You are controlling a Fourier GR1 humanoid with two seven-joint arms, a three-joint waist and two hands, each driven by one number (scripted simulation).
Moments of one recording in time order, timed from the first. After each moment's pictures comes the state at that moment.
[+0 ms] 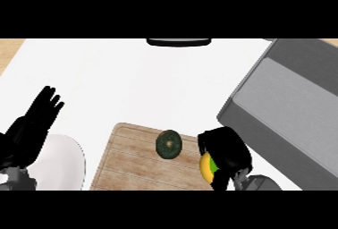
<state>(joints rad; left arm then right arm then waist) -0.04 0.20 0.21 -1.66 0.20 -0.10 0.29 -0.16 -0.12 0.49 -1.68 1.10 0.49 0.37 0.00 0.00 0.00</state>
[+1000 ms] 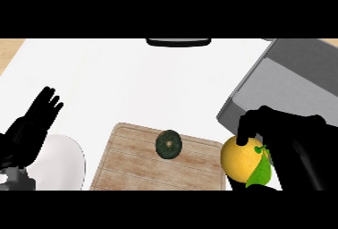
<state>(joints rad) -0.04 0.20 0.22 -1.65 0.20 -0.11 0.29 -0.42 -0.01 0.33 -2.33 1.13 0.74 0.70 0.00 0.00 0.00</state>
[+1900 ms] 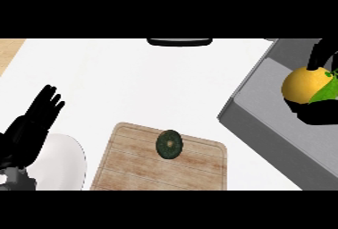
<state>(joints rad) -0.04 0.19 0.21 -1.70 0.19 -0.11 0.33 -0.57 -0.27 -0.15 -2.01 0.99 0.63 0.42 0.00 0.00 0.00</state>
